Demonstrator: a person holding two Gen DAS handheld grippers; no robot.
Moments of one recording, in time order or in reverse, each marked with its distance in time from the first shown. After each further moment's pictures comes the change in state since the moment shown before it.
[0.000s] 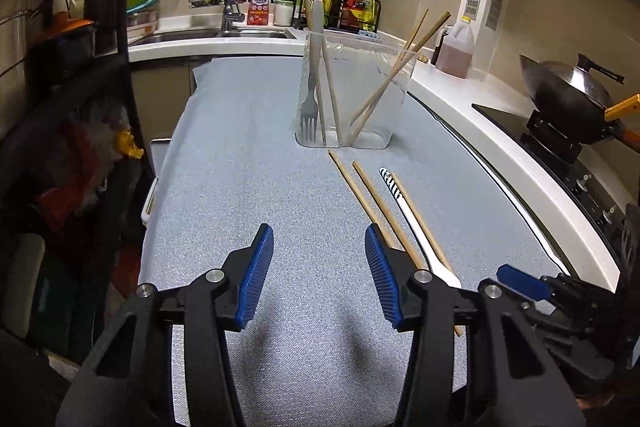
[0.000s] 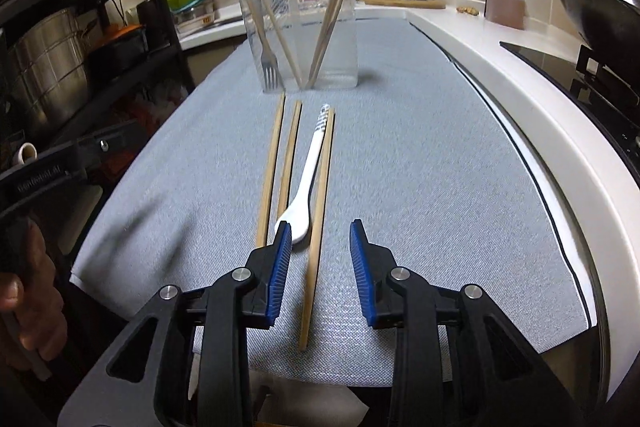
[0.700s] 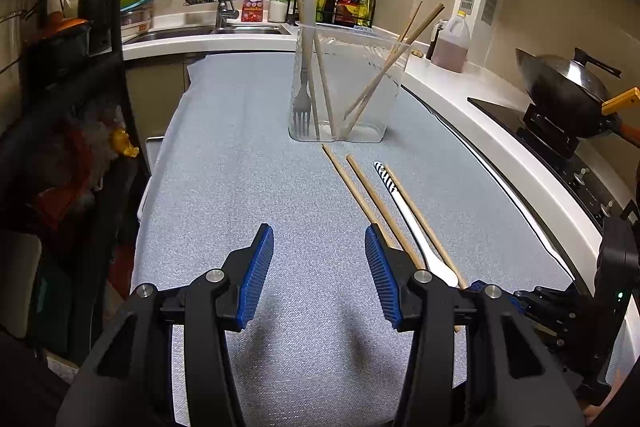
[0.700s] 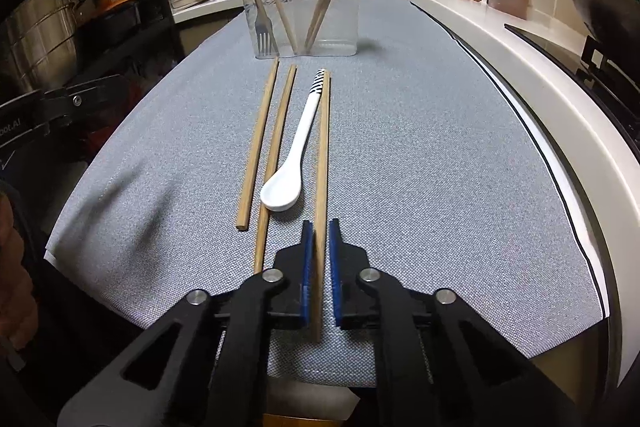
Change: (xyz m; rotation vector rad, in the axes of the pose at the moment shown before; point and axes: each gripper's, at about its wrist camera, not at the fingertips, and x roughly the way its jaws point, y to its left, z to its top) left arm 0.002 -0.004 -0.001 0.013 0.016 -0.012; right arm 0.019 0.000 -0.013 -0.019 0.063 -0.036
